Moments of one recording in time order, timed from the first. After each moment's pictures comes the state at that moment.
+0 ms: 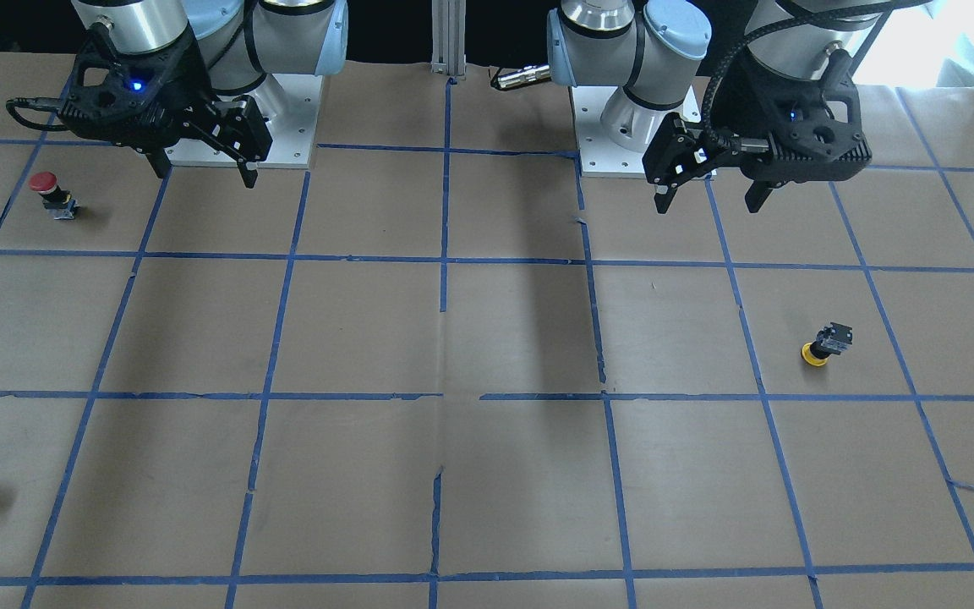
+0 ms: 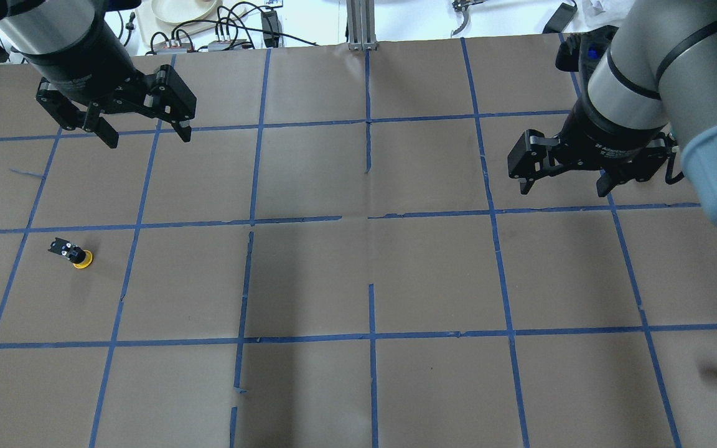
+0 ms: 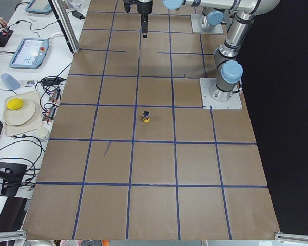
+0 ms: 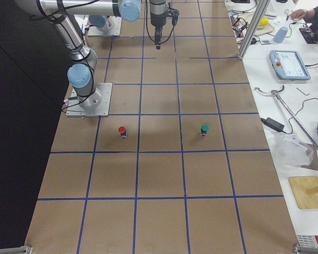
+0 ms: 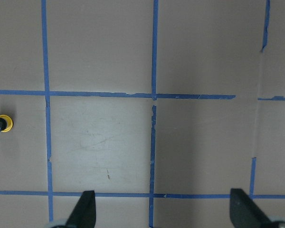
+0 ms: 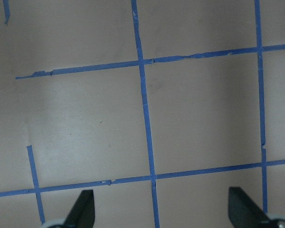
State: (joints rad) left arm -1.54 -1.57 -1.49 -1.63 1.58 -0.01; right arm 1.57 -1.74 1.76 -1.63 -1.59 0.10
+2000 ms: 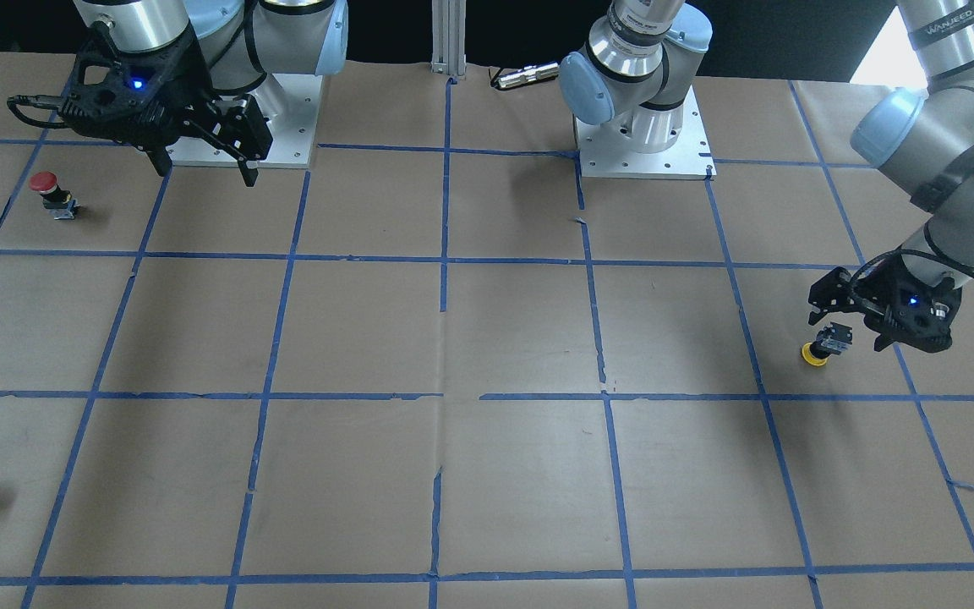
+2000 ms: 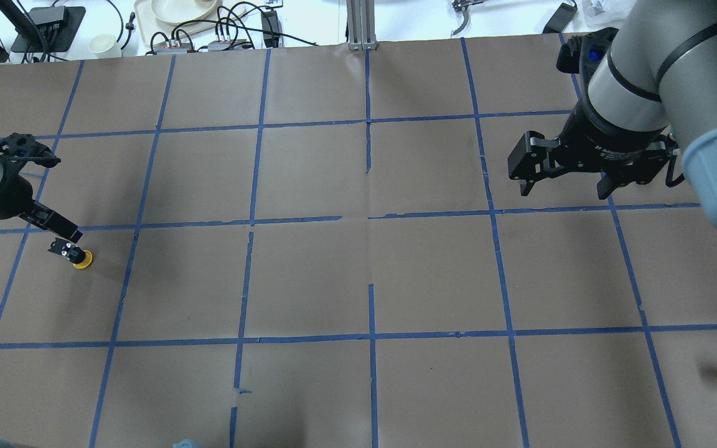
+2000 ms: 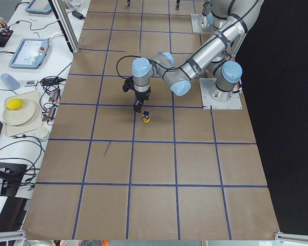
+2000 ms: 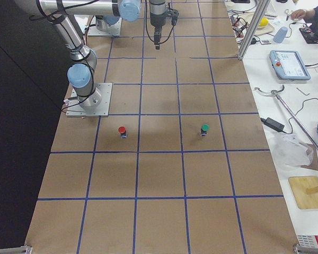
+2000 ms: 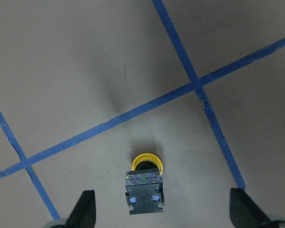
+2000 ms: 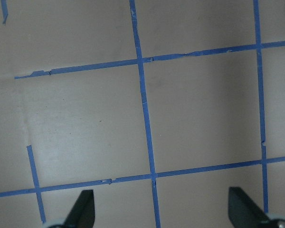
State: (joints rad) left arm -0.96 -1.79 -1.94 -0.99 1.56 1.07; right arm 1.57 -1.74 1.77 -1.63 -1.59 0.11
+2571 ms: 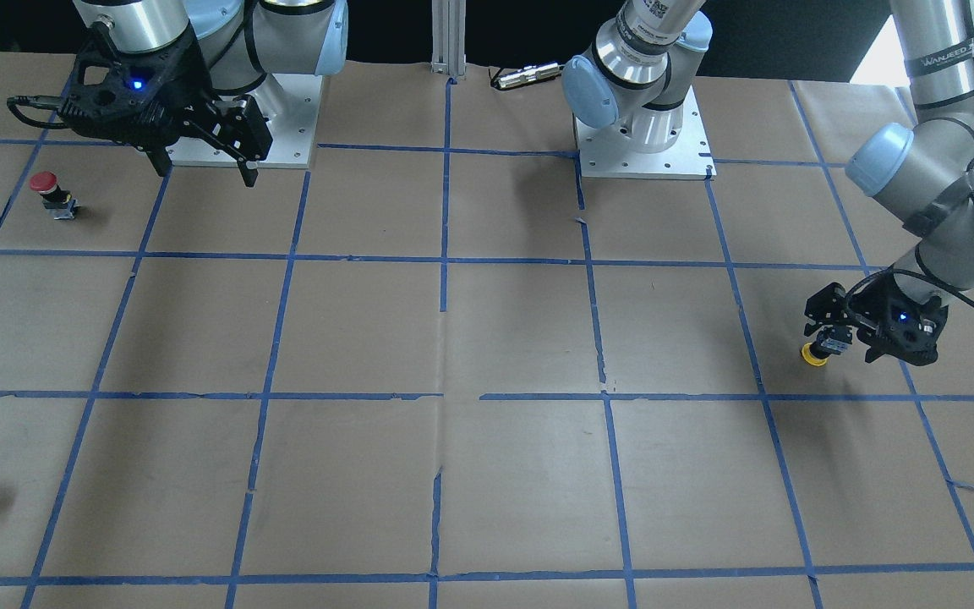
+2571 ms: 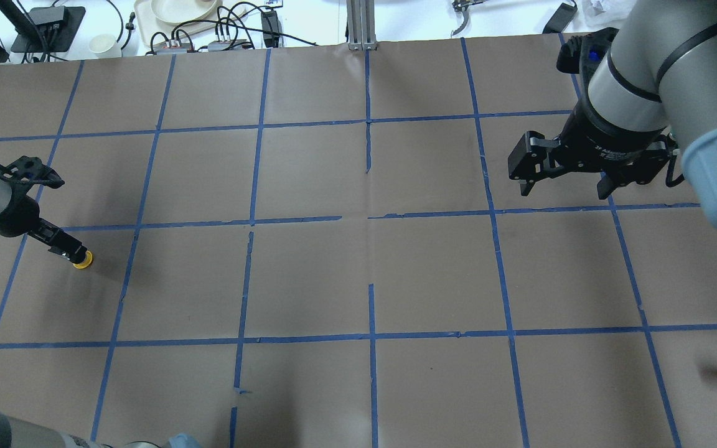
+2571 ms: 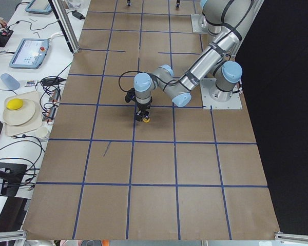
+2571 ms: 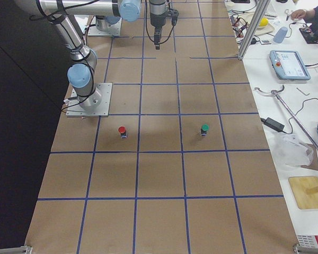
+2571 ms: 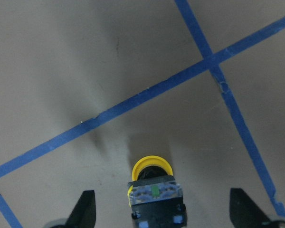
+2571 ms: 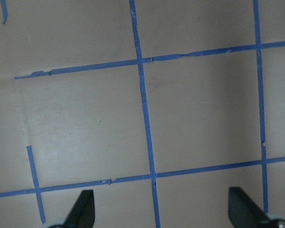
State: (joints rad) left arm -0.92 -1.86 -1.98 -0.89 1.56 1.10; right arm 1.57 -1.74 1.77 -1.63 -1.59 0.11
